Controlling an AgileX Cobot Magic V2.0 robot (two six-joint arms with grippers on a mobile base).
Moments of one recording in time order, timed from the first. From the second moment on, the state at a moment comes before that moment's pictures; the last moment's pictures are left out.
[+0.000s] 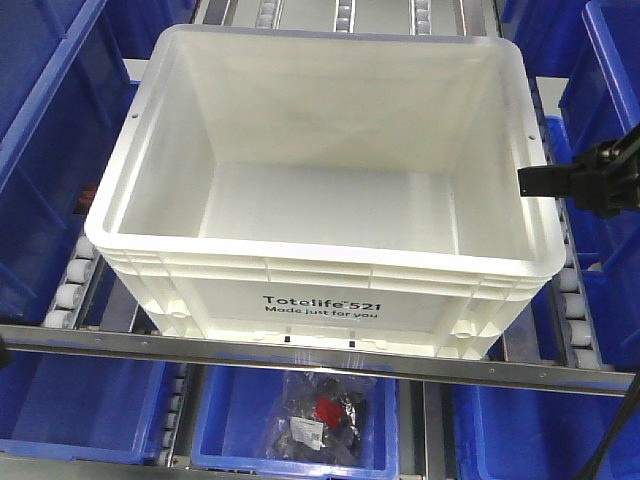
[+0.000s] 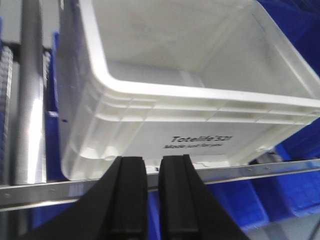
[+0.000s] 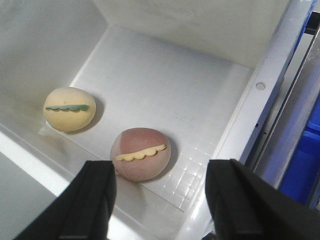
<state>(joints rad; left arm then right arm) -0.22 0.17 -0.44 -0.41 0.72 0.00 0.01 1.04 -1.03 0.58 0.98 -0.51</state>
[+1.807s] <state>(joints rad) -0.12 -0.01 0.03 0.01 0.18 -0.05 0.01 1.03 -1.03 0.57 0.99 -0.51</state>
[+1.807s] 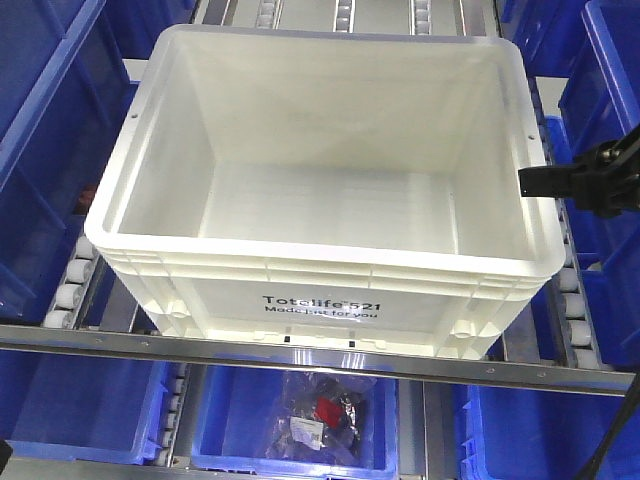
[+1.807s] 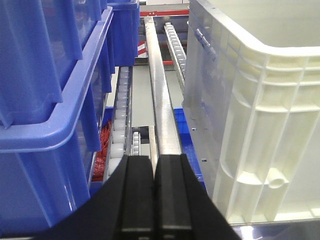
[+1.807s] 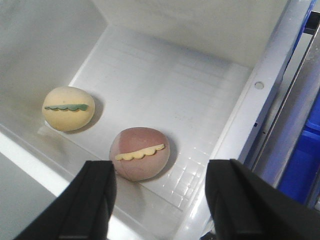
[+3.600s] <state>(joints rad) -0.12 -0.01 0.03 0.01 0.18 -0.05 -0.05 -0.01 0.03 0.06 0.13 -0.12</state>
